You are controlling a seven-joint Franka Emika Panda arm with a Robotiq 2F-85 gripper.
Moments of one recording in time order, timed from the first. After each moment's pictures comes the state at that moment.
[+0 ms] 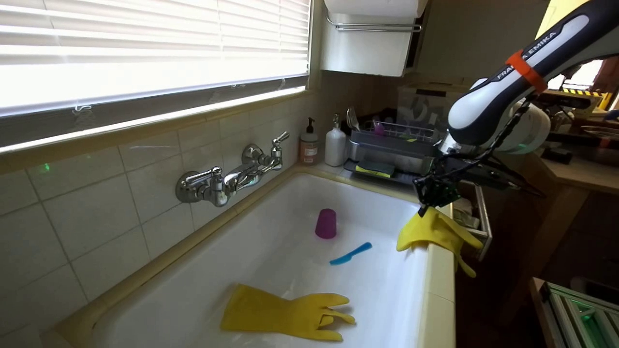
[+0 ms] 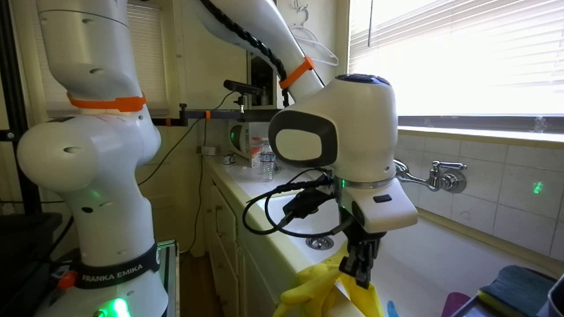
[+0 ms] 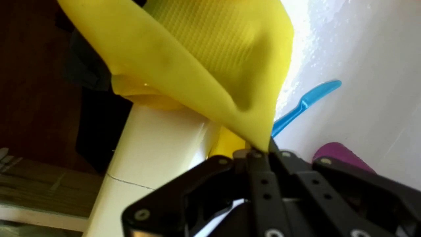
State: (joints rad) arm -0.29 -0.06 -0.26 -2.64 0.39 2.68 0.20
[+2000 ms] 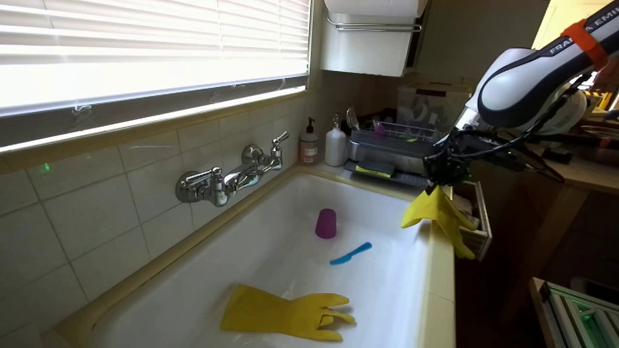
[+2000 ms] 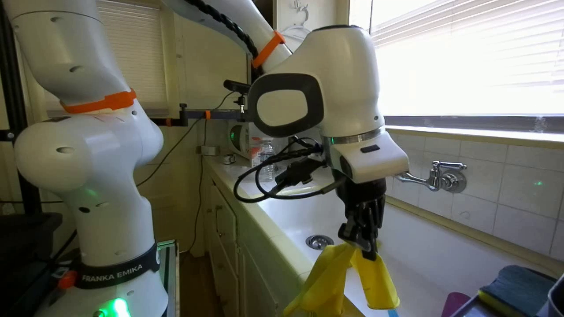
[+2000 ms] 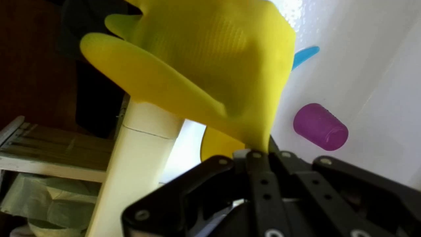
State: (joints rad) arm -0.35 -0.27 -0.24 -2.71 0.20 2.68 0.37
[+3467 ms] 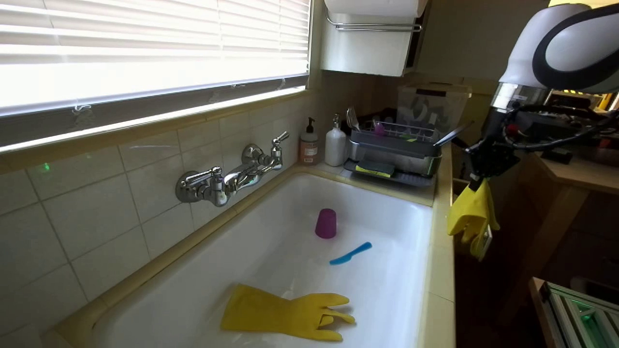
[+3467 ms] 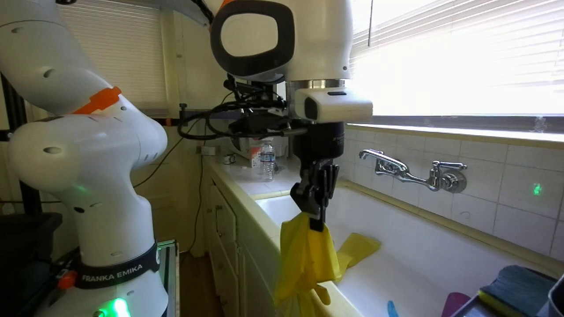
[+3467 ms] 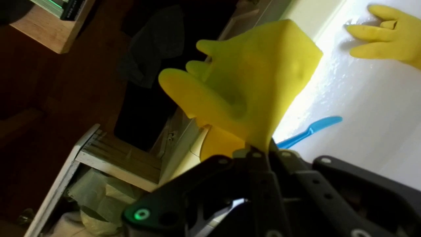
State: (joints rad) arm -0.45 -0.57 -0.19 -2.74 -0.02 2.23 0.34
